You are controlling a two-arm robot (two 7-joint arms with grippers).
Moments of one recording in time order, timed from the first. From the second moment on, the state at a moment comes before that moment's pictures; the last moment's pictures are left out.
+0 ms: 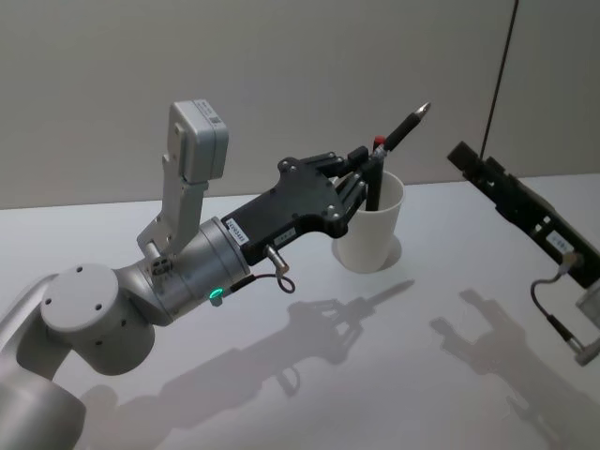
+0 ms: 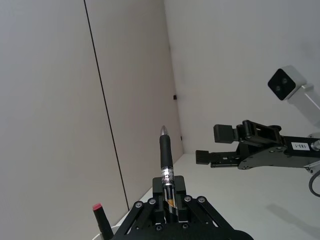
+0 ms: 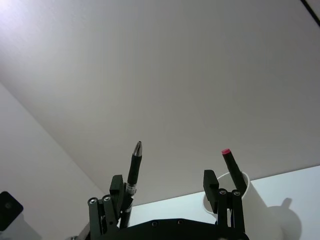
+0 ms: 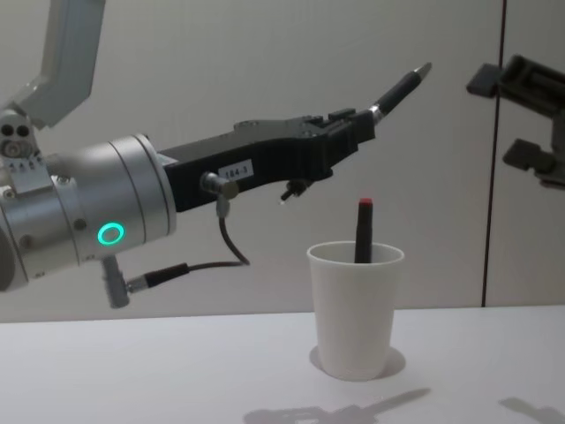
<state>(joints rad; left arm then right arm) -0.34 0.38 0.42 -1.57 -0.51 -0.07 -0.59 -0.01 0.35 -0.16 -1.86 1.08 0.21 0.28</state>
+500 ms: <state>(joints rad) -0.34 0.38 0.42 -1.57 -0.51 -0.07 -0.59 0.08 0.31 -0.18 -1.80 1.20 0.32 0.28</state>
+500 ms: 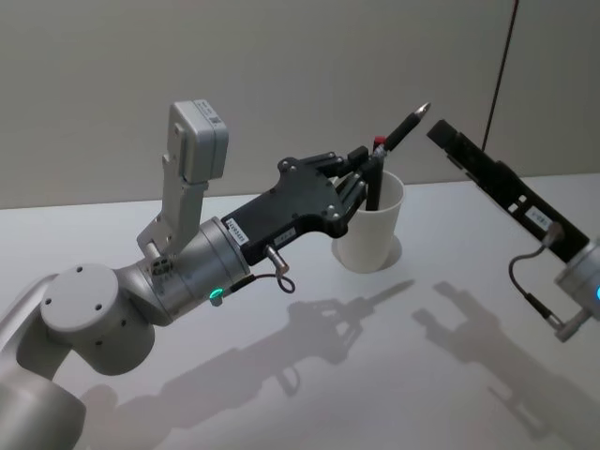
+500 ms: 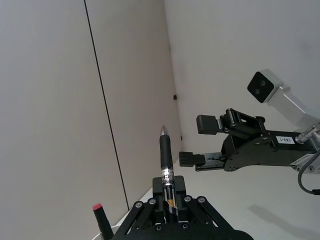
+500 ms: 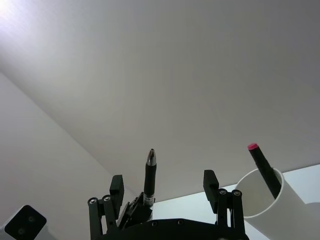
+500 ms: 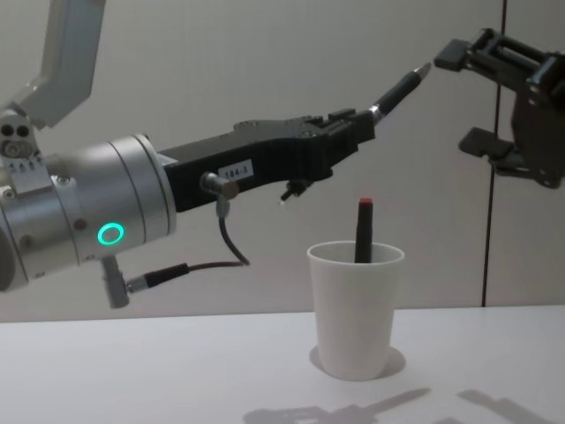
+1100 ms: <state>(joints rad) -0.34 0.38 0.42 -1.57 -0.51 -0.07 -0.59 0.15 0.28 -0.21 -1.74 1.21 0.37 0.31</state>
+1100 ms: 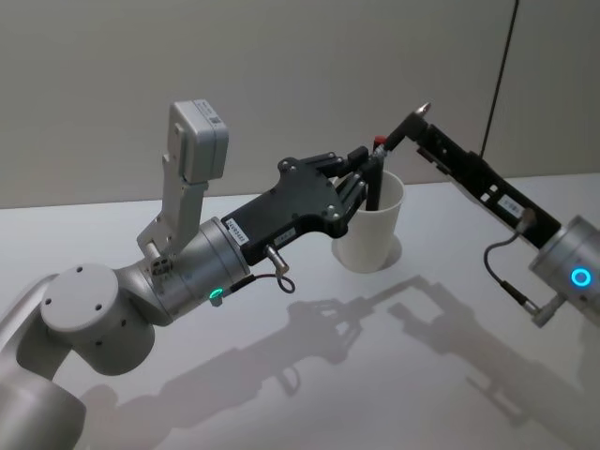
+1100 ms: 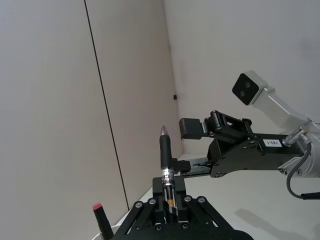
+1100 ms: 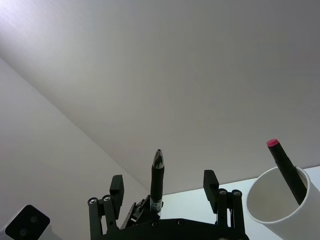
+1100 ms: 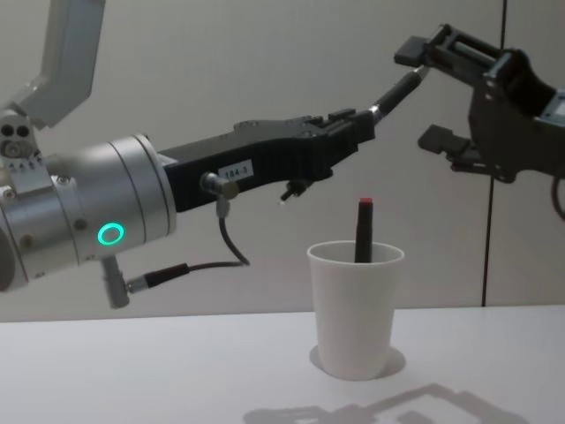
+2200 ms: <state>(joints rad) -0.34 0.38 0.42 -1.57 -0.51 -0.07 -0.59 0.21 0.26 -0.26 -1.70 1.19 0.36 0.32</state>
